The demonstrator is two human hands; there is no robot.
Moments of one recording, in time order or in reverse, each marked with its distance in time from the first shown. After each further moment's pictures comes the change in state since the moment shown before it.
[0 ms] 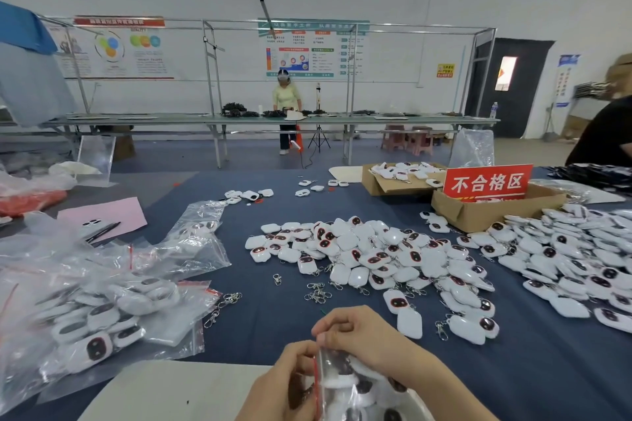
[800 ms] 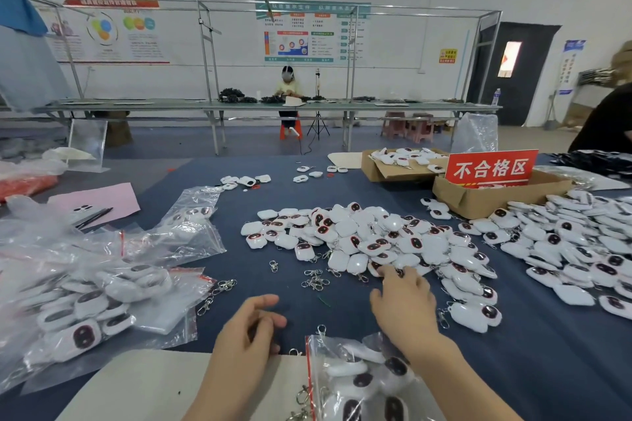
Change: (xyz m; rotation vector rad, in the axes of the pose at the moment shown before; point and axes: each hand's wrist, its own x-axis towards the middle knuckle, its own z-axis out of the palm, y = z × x) left_hand 0.033 -0.017 -0.027 -0.195 0.260 -0.143; right_hand -0.001 -0.005 -0.028 -0.834 0.508 0.421
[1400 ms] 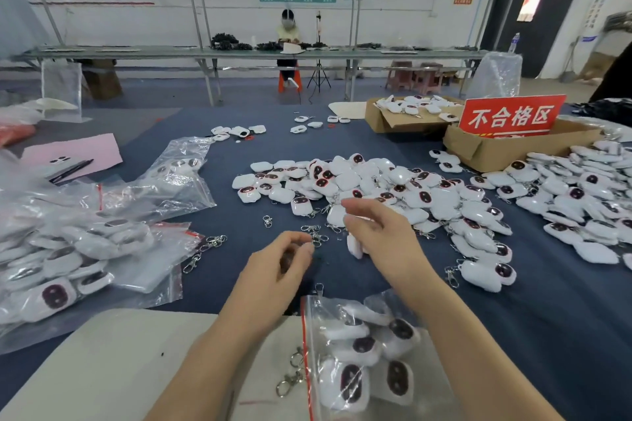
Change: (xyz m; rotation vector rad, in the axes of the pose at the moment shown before) left_hand 0.039 0.004 0.031 0.230 -0.171 0.135; right_hand 0.016 -0.015 0.004 1.073 -0.037 -0.271
